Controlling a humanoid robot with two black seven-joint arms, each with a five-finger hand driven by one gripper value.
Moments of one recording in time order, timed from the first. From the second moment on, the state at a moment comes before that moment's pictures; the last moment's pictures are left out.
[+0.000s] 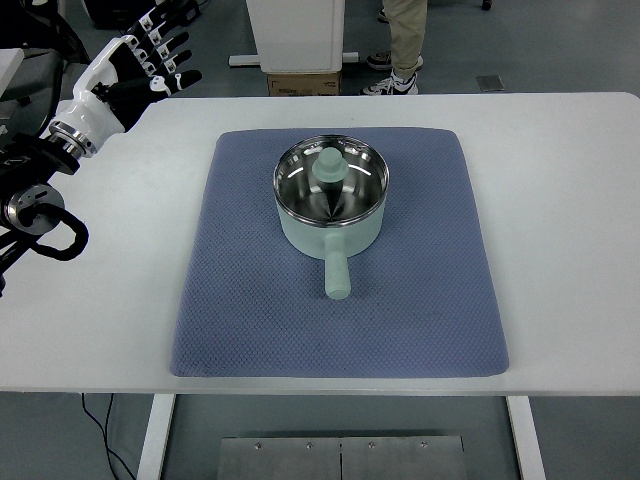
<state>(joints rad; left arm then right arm) -1.01 0.54 -0.30 -0.86 0.06 -0.26 -0.50 0.02 0.00 0.56 0.09 -0.45 -0.02 0.06</state>
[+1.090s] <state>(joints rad) -1.04 0.58 -0.30 -1.07 0.38 -0.27 -0.50 0.02 0.00 0.56 0.09 -0.45 -0.02 0.06</state>
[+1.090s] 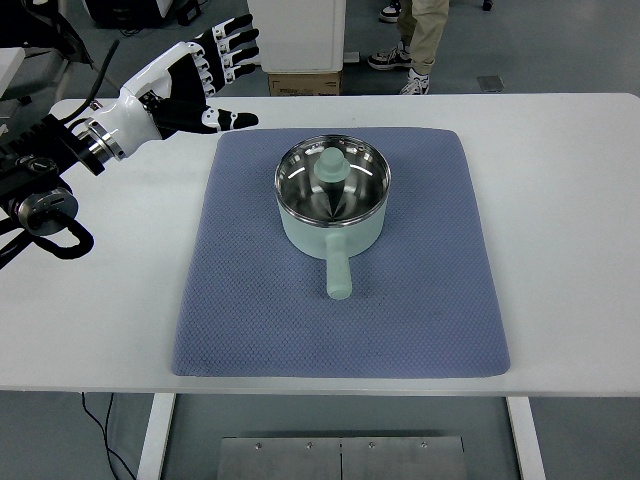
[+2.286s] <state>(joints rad) -1.10 0.57 -0.30 -1.19 0.62 -0.27 -0.50 0.02 0.00 0.56 0.09 -0.45 -0.02 0.06</state>
